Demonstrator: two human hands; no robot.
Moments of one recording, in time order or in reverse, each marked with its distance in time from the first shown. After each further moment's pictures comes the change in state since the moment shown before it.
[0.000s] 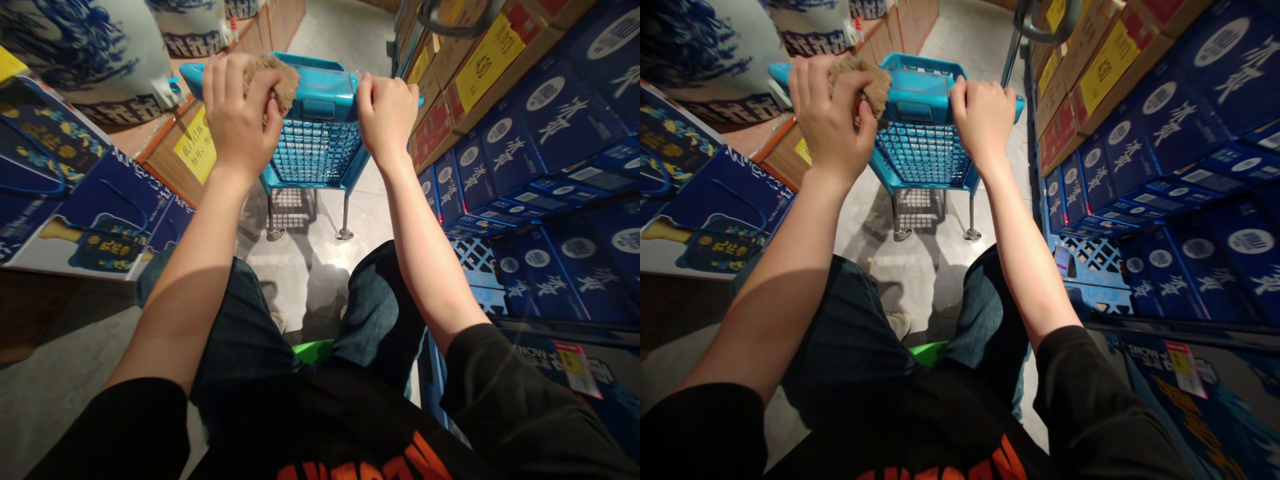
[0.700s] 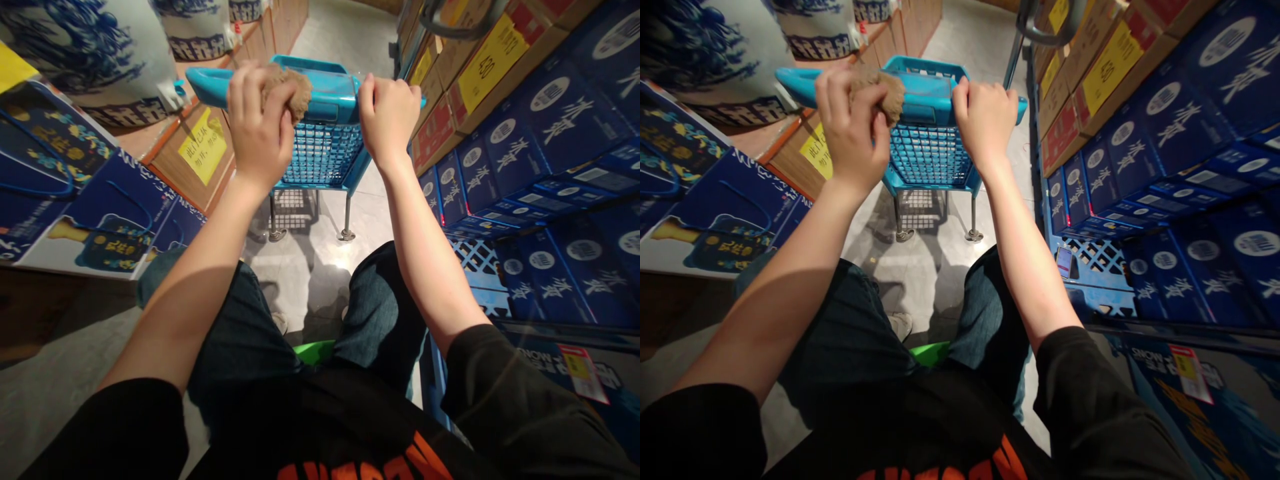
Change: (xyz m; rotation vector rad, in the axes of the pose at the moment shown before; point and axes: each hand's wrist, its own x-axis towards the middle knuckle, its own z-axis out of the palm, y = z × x) left_hand -0.011 0.016 0.004 0.003 0.093 0.080; right_hand -0.021 -0.048 -0.044 -0.196 -0.135 0.085
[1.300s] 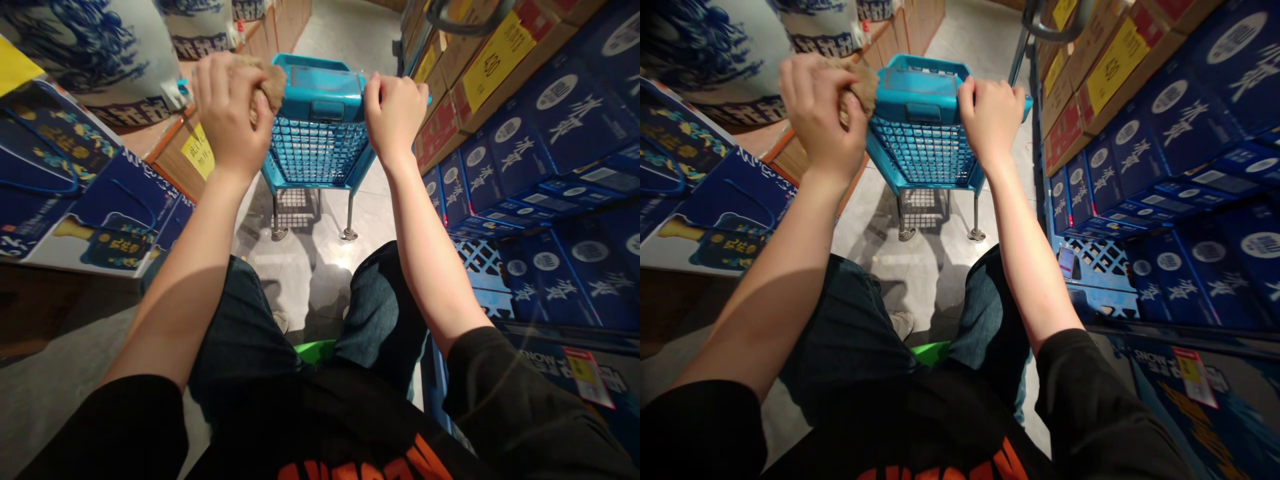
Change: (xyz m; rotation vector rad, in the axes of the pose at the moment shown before) left_hand 0.004 -0.038 -0.010 0.053 0.060 -0.077; right_hand 0.002 0.007 0.006 -0.065 0.031 -0.030
